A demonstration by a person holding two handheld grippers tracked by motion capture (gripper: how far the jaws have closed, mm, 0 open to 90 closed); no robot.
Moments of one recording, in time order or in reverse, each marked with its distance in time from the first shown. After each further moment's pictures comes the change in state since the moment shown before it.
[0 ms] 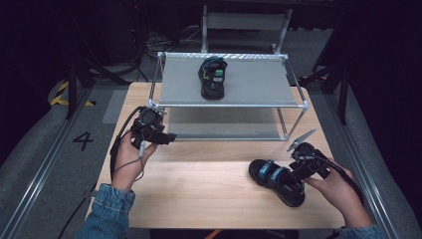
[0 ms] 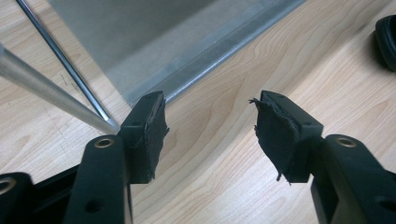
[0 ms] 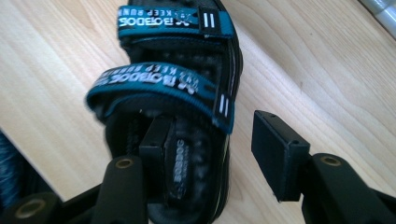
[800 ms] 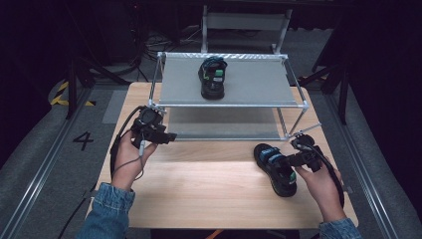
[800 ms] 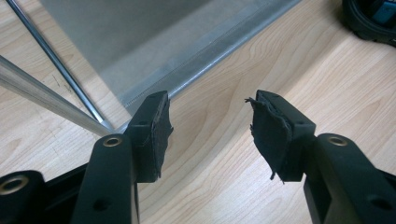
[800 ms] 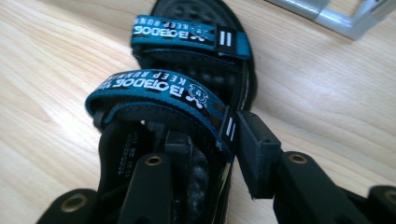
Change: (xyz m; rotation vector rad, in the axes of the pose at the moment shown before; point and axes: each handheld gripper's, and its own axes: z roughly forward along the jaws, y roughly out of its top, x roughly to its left) left arm 0.002 0.002 0.003 0.008 -0.027 0.005; right arm -0.021 0.007 0.015 -0.122 -0.047 0.322
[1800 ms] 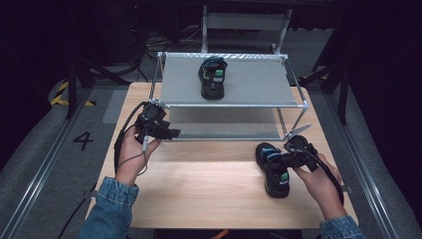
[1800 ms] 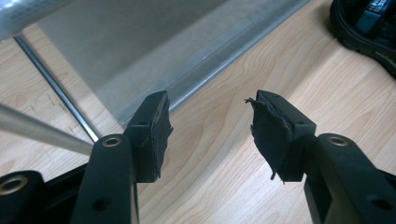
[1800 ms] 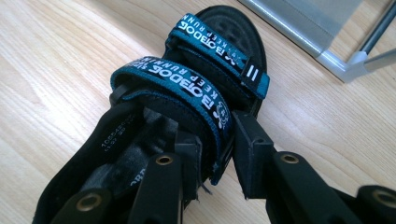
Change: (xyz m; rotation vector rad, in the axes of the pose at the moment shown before) left arm 0.002 0.011 0.001 -0.029 -0.018 0.010; right arm 0.020 0.008 -0.002 -0.016 -0.079 -0.212
